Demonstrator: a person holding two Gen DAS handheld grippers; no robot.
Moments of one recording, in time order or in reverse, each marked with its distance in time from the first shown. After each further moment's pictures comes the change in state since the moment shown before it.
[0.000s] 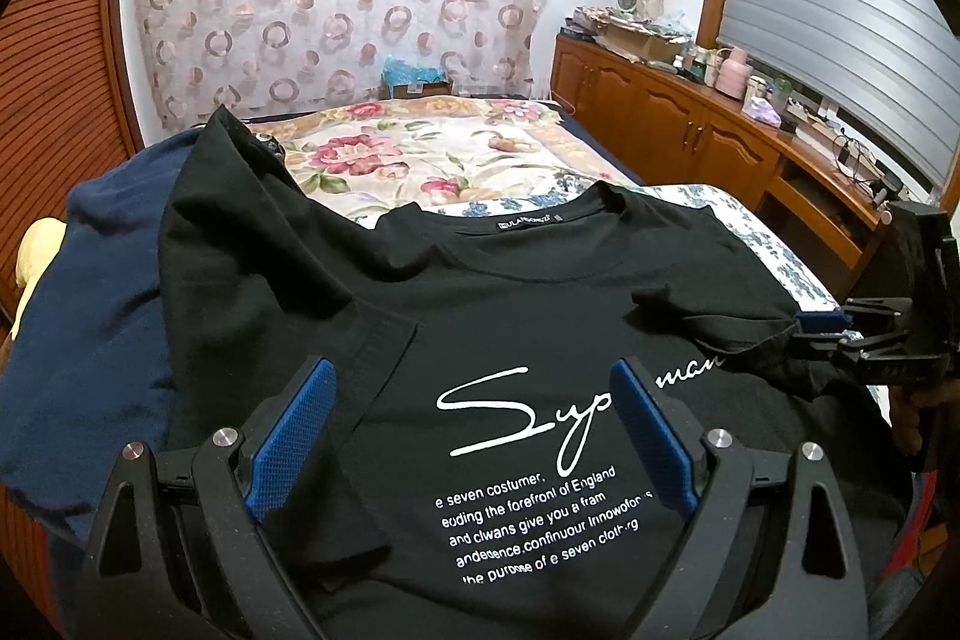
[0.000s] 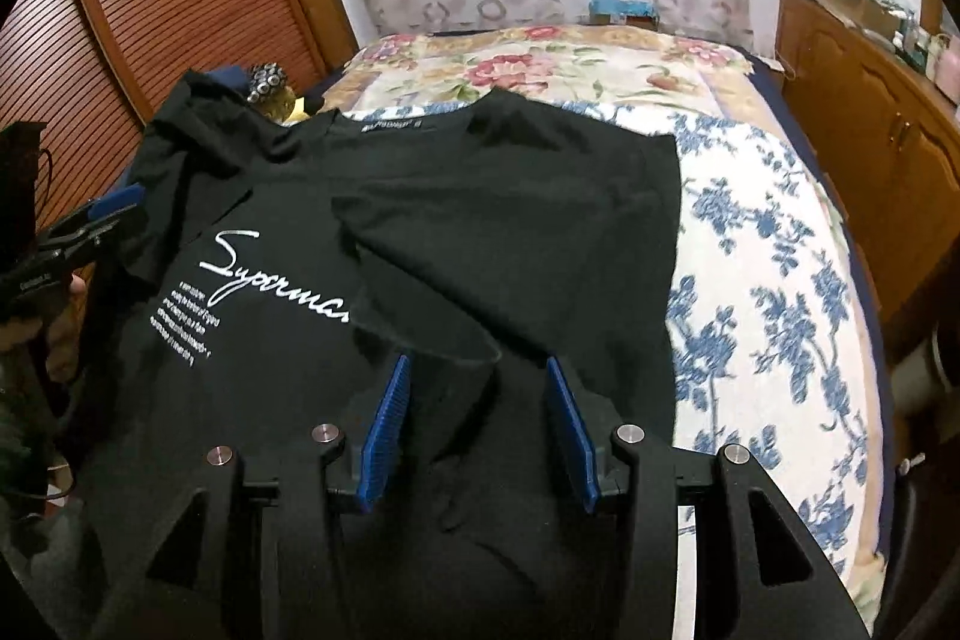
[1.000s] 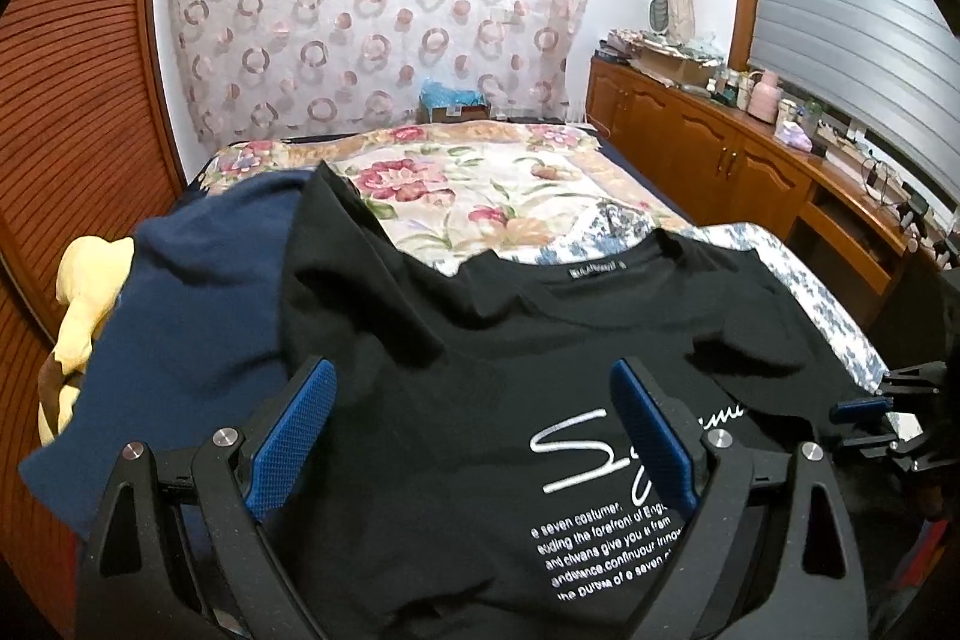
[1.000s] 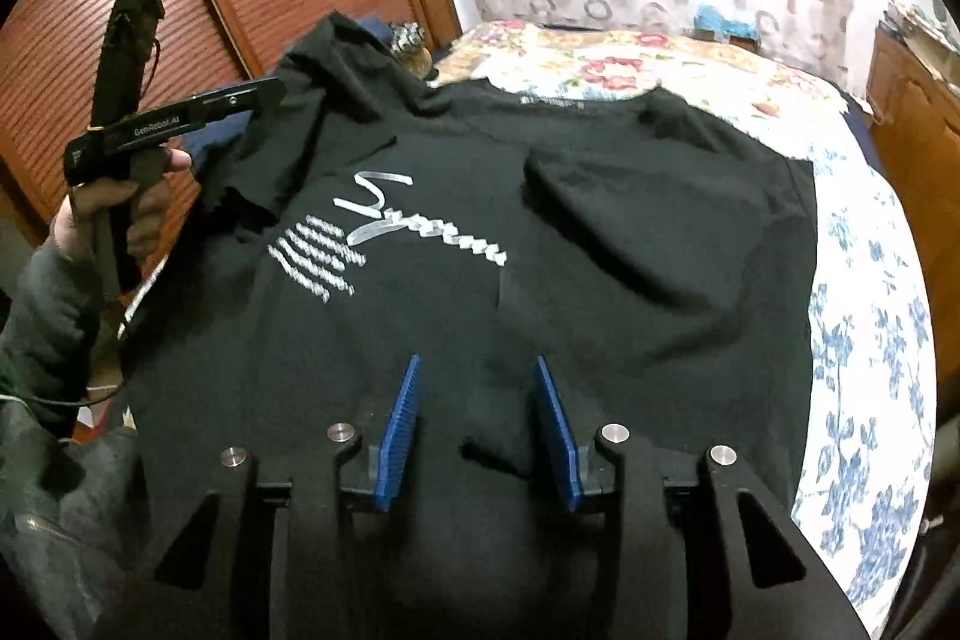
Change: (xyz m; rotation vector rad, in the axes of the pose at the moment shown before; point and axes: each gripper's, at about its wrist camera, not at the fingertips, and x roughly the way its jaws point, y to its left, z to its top) left arm -0.015 0.039 0.022 -0.017 -0.052 0.079; right arm -0.014 0.038 -0.024 -0.156 -0.001 0.176
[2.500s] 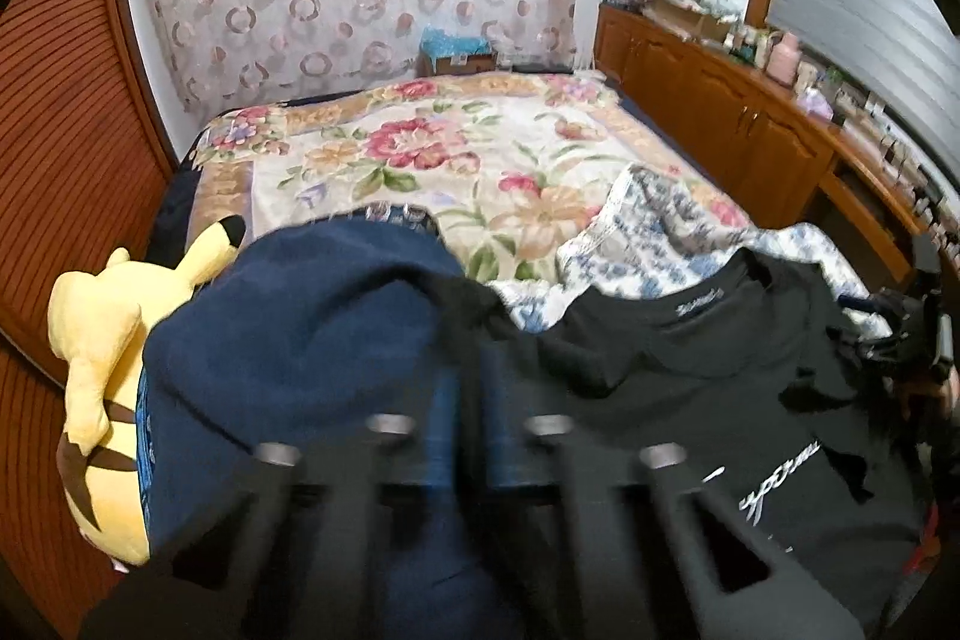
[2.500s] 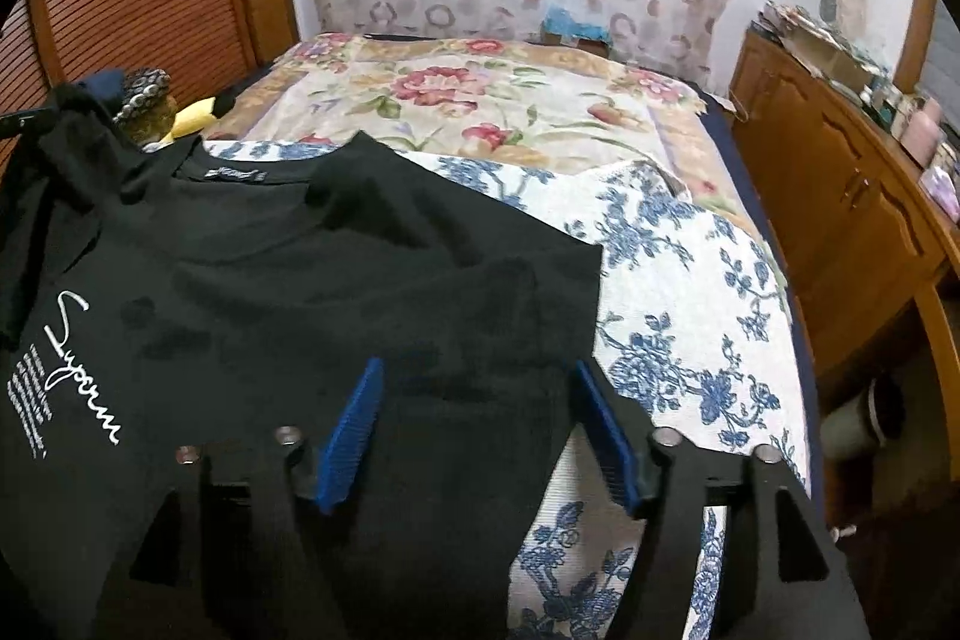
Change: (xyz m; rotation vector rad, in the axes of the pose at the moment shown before) left arm 0.058 0.069 0.073 0.021 0.152 -0.029; right arm 0.076 -0.097 0.064 0.095 -0.001 -0.377
